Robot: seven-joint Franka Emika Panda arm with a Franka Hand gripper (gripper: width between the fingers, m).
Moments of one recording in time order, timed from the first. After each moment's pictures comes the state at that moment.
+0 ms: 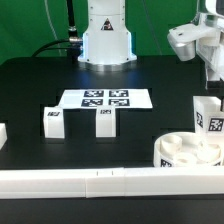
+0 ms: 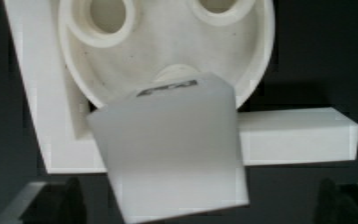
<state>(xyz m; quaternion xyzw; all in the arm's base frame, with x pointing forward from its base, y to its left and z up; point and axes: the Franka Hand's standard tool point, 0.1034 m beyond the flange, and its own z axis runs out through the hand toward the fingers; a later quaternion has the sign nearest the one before) 0.606 0.127 0.096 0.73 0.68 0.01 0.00</state>
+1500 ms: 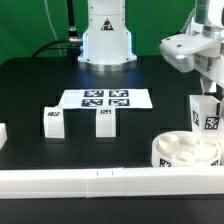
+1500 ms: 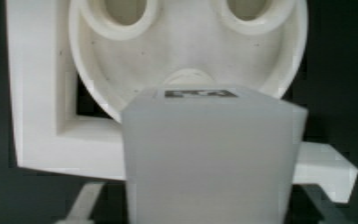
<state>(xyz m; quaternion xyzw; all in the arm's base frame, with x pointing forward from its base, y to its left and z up) 0.604 0.126 0.083 0.69 0.73 0.00 0.01</state>
